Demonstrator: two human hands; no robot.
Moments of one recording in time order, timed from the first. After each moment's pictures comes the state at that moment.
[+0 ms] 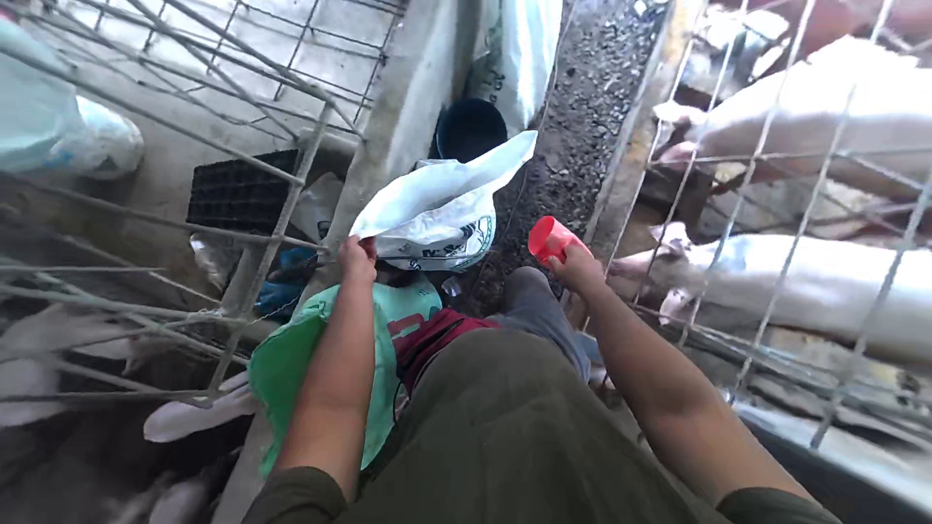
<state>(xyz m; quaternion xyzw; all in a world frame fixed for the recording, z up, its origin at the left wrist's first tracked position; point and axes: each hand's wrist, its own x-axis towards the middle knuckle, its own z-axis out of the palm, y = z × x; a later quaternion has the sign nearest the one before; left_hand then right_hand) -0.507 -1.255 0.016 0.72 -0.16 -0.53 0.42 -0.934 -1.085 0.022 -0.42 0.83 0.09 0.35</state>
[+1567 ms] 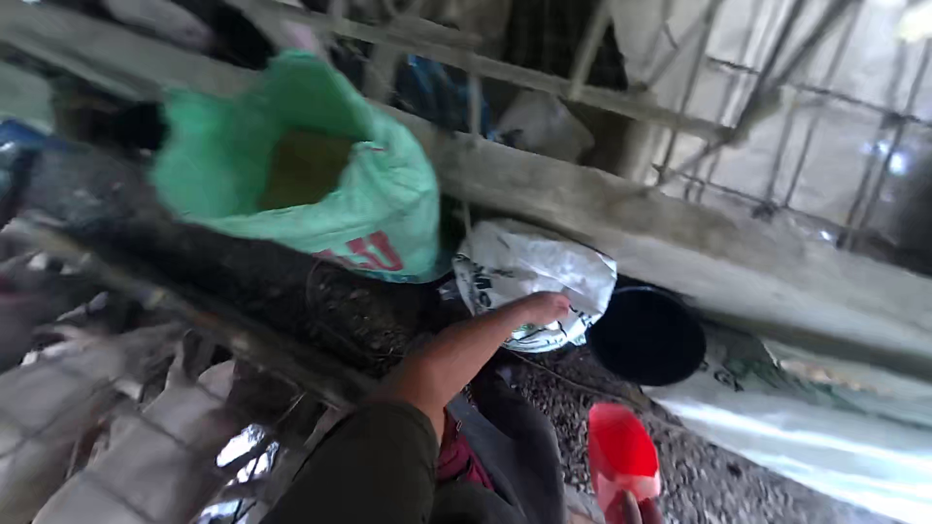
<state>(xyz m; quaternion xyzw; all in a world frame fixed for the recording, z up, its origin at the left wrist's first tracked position) -0.735 -1.367 -0.210 0.70 -0.31 -0.56 0.32 -1.158 -1.399 -0.076 -0.67 0.57 0.10 0.47</state>
